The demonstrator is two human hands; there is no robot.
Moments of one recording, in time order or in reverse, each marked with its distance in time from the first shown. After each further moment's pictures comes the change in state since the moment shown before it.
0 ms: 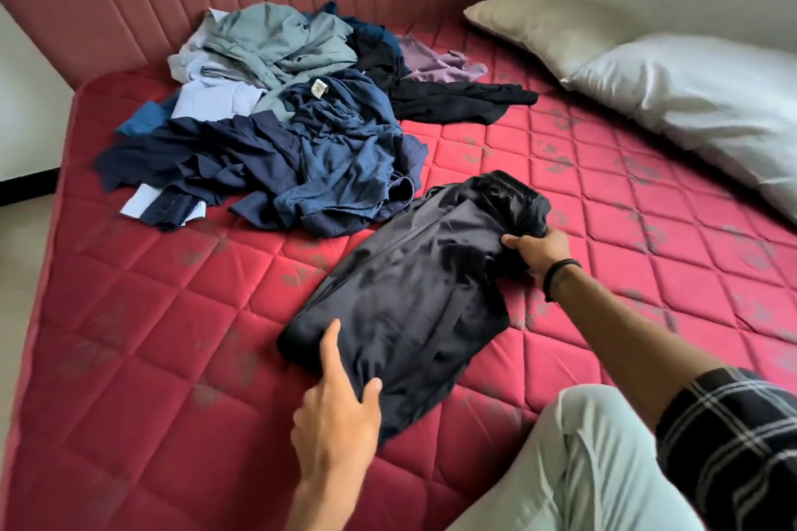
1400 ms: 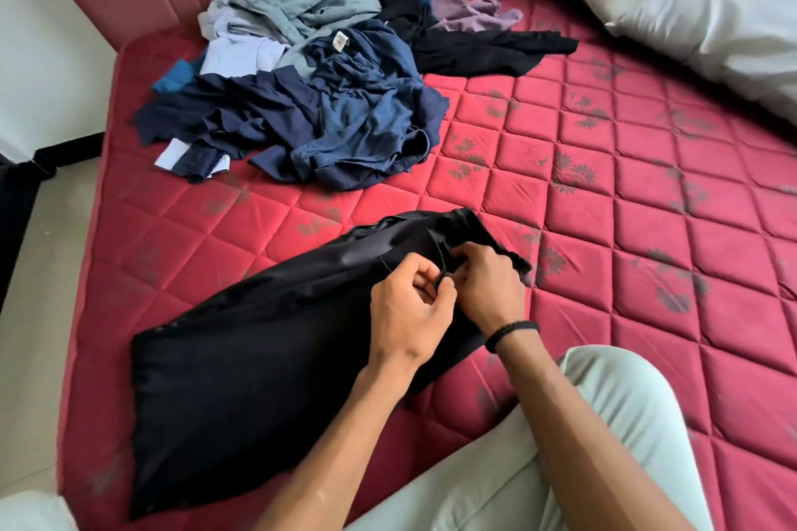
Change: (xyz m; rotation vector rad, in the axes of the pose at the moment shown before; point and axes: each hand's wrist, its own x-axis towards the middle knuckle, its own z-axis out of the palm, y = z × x) left_hand 0.029 0.072 0.050 -0.436 0.157 0.278; right_hand -0.191 0.019 0.031 -0.648 -0.222 -0.436
